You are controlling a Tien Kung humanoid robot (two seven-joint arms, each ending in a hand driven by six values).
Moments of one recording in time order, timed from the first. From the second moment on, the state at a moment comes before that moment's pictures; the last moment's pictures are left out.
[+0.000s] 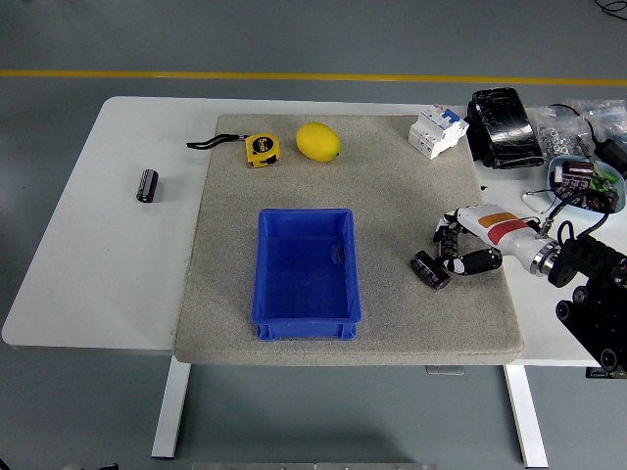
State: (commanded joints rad) left arm -0.17 0.07 -0.81 -0.19 1.21 0.13 0.19; right arm 0.60 -0.27 0.80 0.69 -1.99 -0.15 0.45
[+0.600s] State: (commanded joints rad) left arm -0.16 0.08 -0.84 -0.19 1.25 0.13 0.20; right arm 0.61 -0.28 0.89 1.01 -1.94 -0.10 0.43
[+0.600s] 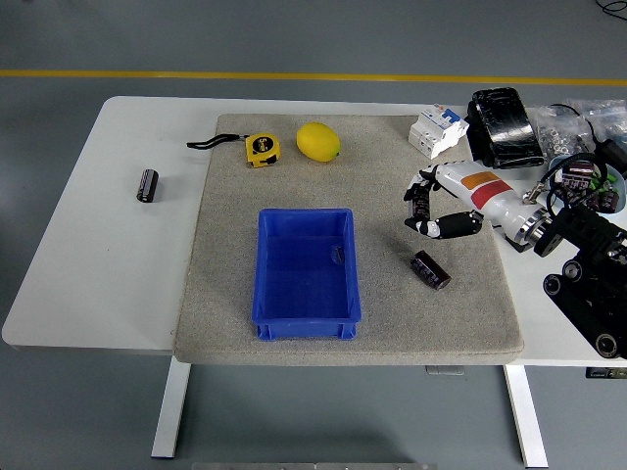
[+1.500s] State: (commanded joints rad) left arm -0.18 0.08 -0.88 -0.19 1.29 0.13 0.20; right arm 0.72 -0.21 0.68 1.17 -1.83 0.05 0.36
